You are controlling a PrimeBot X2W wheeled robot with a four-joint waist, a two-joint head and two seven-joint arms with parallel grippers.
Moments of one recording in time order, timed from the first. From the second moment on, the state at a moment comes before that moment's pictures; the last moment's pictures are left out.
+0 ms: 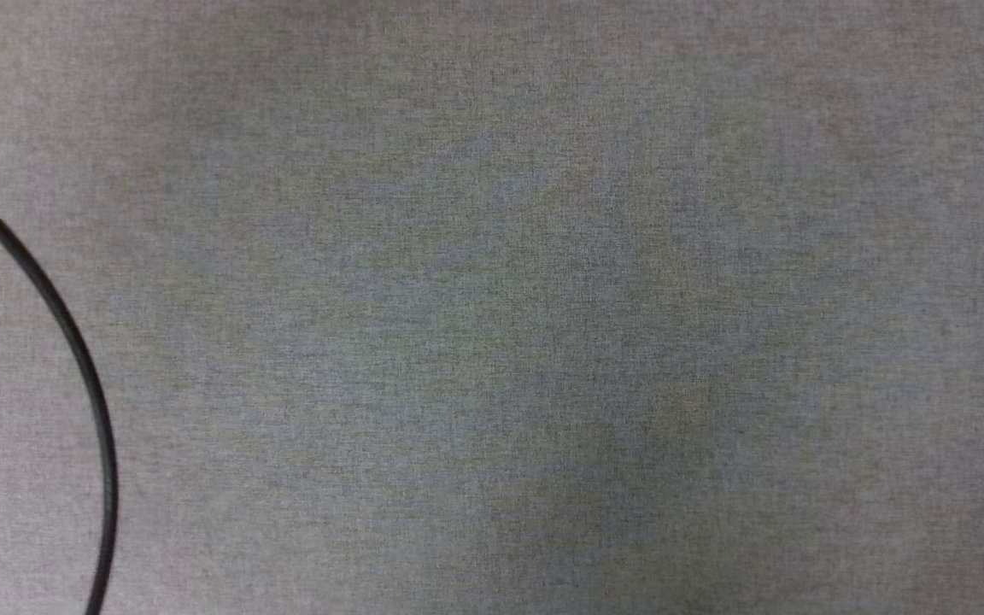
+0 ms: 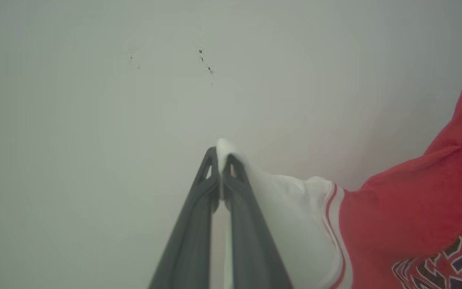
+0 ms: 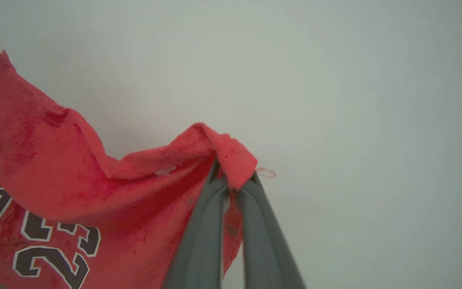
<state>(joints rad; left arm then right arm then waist) -1.94 0.49 -0.70 0.69 -0.51 -0.12 -0.10 -1.91 -0.44 0.64 0.78 0.41 0.13 0.17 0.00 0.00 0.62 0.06</state>
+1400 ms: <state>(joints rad) -0.34 0.74 -0.86 0.04 -0.82 0.26 -0.23 -0.79 -0.63 1.08 0.65 0.84 0.13 -0.12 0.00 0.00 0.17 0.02</state>
